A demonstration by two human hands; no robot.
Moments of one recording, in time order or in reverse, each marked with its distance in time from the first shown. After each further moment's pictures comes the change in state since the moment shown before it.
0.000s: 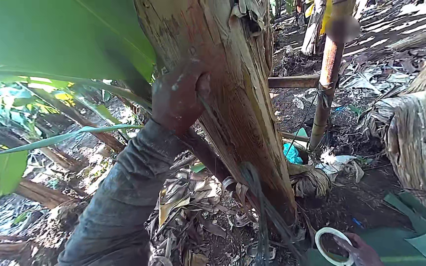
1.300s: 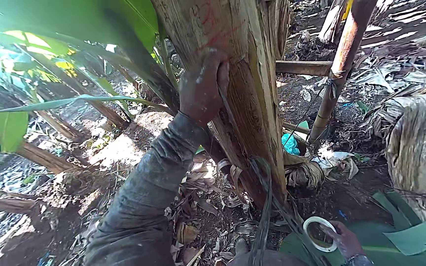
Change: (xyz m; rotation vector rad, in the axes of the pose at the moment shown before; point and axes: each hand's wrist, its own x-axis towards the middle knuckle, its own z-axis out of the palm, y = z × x) left_hand -0.025 0.041 0.036 -0.082 0.048 -0.204; right_hand 0.006 -0.003 -0.016 -0.069 -0.059 0.003
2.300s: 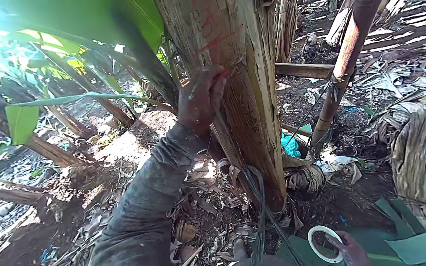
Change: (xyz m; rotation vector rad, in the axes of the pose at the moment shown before) left_hand -0.029 -0.005 0.004 -0.163 0.032 0.021; right_hand -0.001 0.020 -0.029 -0.020 -0.028 0.005
